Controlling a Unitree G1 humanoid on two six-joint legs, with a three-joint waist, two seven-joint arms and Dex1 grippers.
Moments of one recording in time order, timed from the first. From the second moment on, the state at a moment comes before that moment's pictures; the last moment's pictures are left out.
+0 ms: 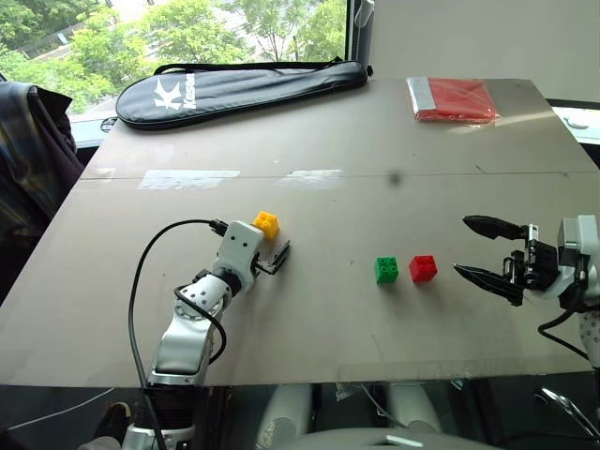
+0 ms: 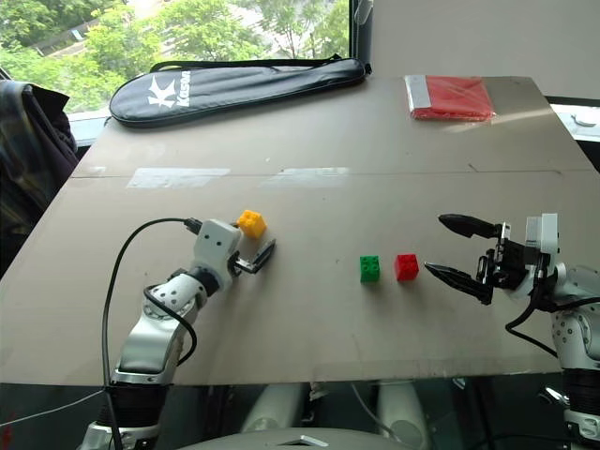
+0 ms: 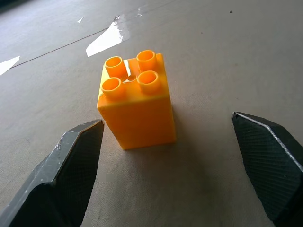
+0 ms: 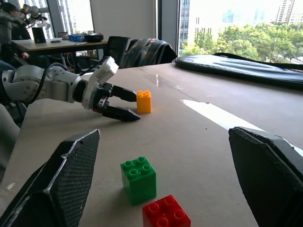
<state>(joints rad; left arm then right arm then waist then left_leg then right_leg) -0.09 0.36 0.03 -0.18 -0.03 0.32 -0.41 -0.10 -0.65 -0.28 -0.03 0.72 0.09 1.35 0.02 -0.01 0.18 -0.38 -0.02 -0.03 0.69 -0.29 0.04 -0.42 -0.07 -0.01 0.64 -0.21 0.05</state>
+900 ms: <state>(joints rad) -0.16 0.35 0.07 -0.14 -0.16 0.48 -0.42 -0.09 -0.65 -0.28 -0.03 0.71 0.08 1.35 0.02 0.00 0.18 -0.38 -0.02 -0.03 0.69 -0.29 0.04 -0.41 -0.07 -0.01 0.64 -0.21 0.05</state>
